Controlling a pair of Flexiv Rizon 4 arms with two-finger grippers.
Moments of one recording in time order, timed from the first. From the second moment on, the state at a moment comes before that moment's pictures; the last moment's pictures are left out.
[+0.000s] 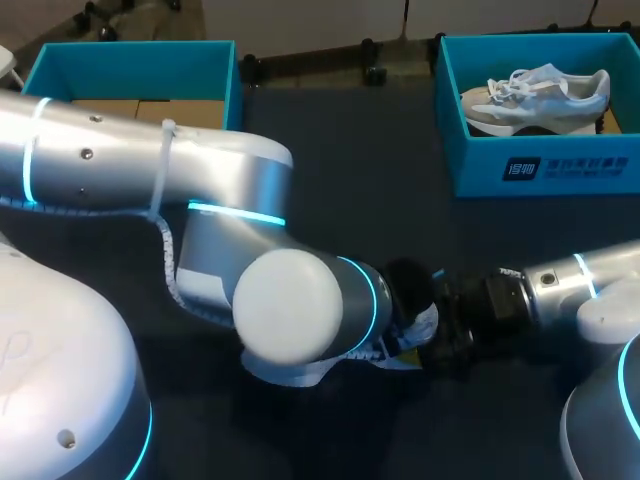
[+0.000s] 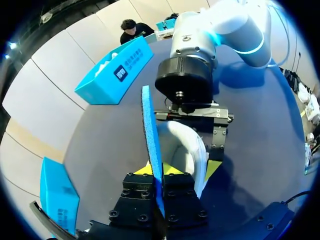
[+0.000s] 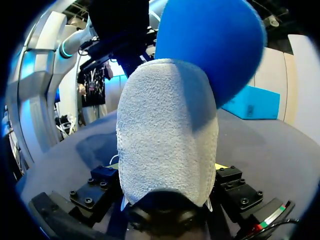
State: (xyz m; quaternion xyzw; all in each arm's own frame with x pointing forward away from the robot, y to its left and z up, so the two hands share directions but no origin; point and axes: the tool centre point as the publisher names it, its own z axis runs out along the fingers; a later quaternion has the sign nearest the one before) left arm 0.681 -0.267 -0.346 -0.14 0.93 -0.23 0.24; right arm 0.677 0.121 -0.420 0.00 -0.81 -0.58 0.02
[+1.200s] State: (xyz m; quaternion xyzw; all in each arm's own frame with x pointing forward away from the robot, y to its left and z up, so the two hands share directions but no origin) left arm 0.701 -0.320 -0.203 -0.15 0.92 -0.37 0.01; right arm 0.677 0.121 -0.420 0.00 -0.81 -0.58 0.02
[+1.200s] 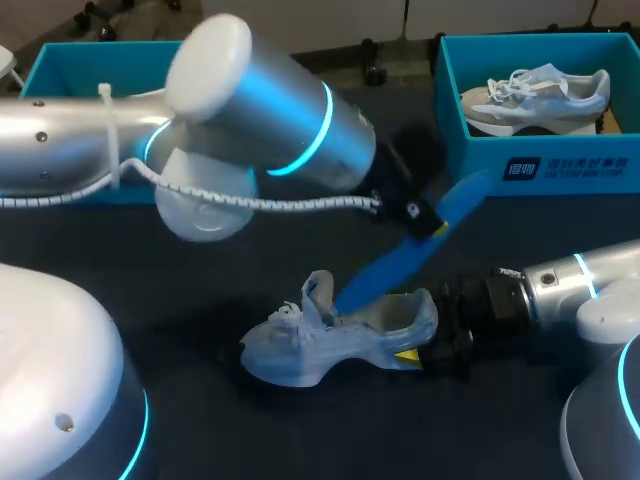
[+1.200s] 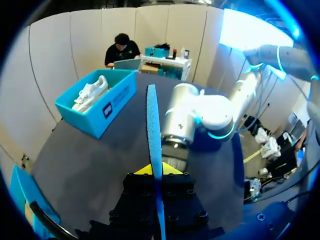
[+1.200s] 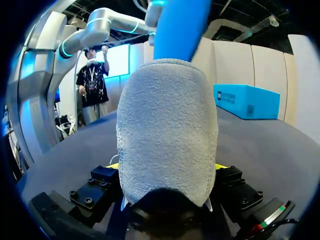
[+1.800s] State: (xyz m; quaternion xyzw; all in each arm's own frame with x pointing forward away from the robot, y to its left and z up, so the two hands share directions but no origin) left arm 0.688 -0.322 -0.087 -0.11 0.86 -0.49 -0.08; right arm 0.677 0.121 -0.420 0.00 -0.81 -0.58 0.02
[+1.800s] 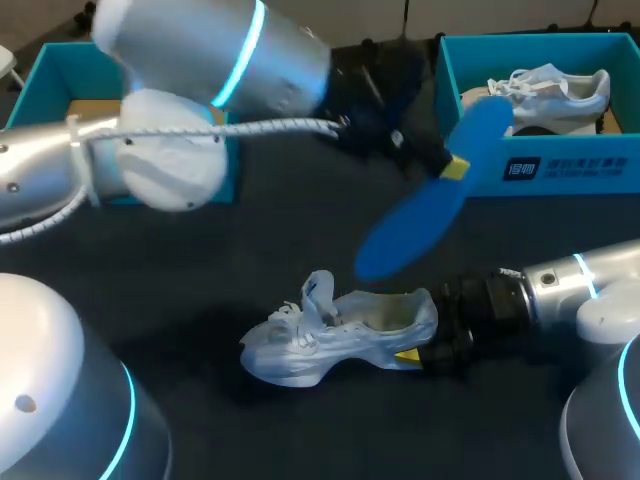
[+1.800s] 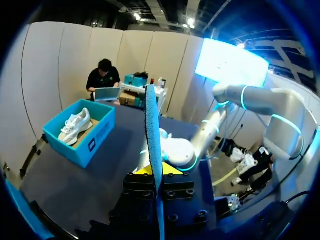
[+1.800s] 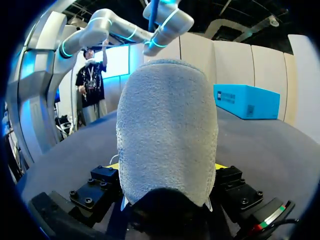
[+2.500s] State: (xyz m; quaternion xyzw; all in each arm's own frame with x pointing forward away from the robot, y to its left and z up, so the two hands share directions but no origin) left arm 0.681 -0.289 -0.042 -0.09 0.85 -0.51 -0.11; right arm 0.677 0.121 -0.420 0.00 -0.81 -0.58 0.02
